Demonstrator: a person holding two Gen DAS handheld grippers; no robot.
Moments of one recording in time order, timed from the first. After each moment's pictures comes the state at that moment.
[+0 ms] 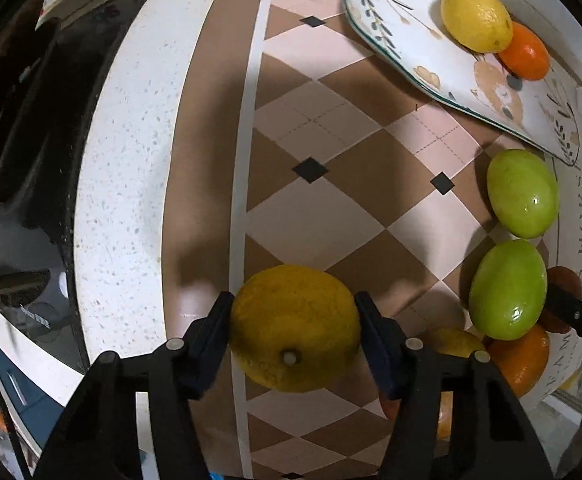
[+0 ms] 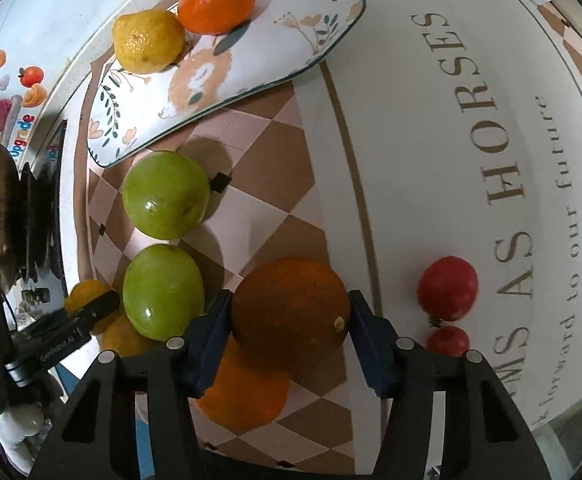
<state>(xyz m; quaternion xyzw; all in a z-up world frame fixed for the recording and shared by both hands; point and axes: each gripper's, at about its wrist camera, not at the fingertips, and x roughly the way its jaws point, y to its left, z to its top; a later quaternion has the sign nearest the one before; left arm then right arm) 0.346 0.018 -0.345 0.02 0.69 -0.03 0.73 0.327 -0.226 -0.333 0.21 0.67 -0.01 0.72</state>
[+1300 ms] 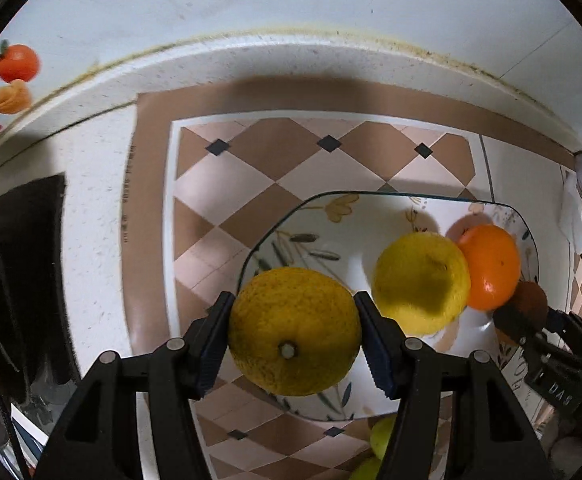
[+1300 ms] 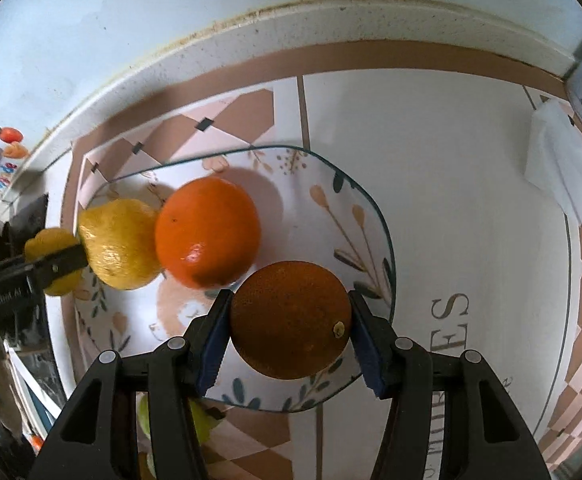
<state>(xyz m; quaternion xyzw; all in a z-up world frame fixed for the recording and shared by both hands) 0.544 -0.055 -0.291 0.02 0.67 -0.08 0.74 0.499 -0.263 -0.308 0.12 0.64 -0.01 0.76</state>
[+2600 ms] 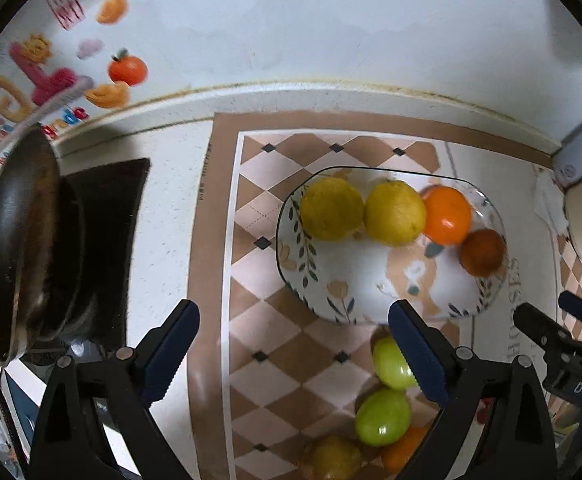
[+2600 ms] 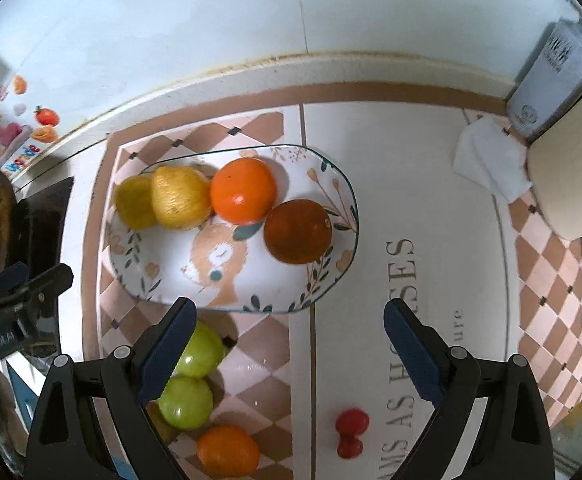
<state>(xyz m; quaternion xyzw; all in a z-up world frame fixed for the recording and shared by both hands) 0.434 -0.034 -0.206 0.04 0.57 -0.04 0.82 0.414 -0.240 -0.217 0.08 0.59 -0.04 0.80</state>
